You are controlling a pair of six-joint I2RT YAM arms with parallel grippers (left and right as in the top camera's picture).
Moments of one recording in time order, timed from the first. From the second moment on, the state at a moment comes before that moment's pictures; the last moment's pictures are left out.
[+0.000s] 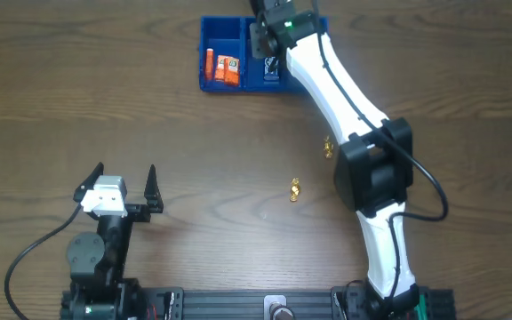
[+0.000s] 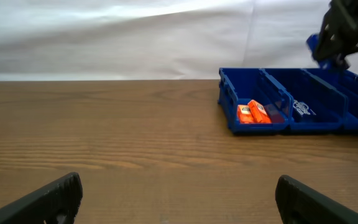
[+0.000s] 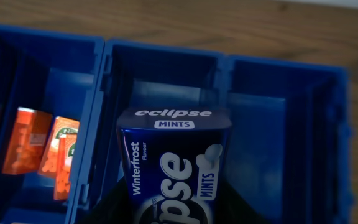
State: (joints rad) left arm -0.02 0.01 0.02 -0.12 0.06 -0.01; right arm 0.44 2.28 2.13 -0.81 0.22 0.27
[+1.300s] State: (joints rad) left arm -0.02 0.01 0.02 -0.12 0.06 -0.01; right arm 0.47 2.28 2.13 -0.88 0.23 0.41
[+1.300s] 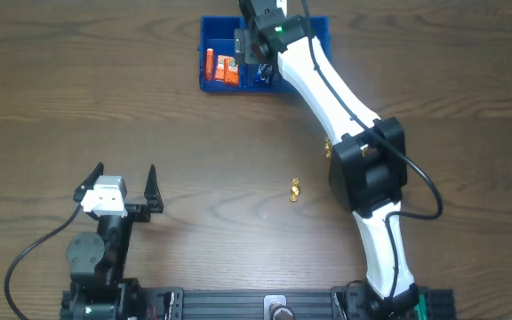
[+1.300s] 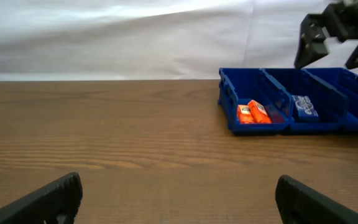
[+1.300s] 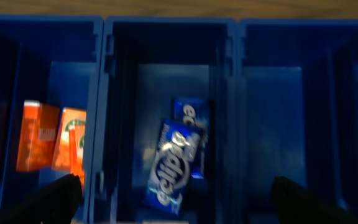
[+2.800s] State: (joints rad) left arm -0.02 0.01 0.02 -0.12 0.06 -0.01; right arm 0.59 1.73 0.97 -0.76 0.00 0.52
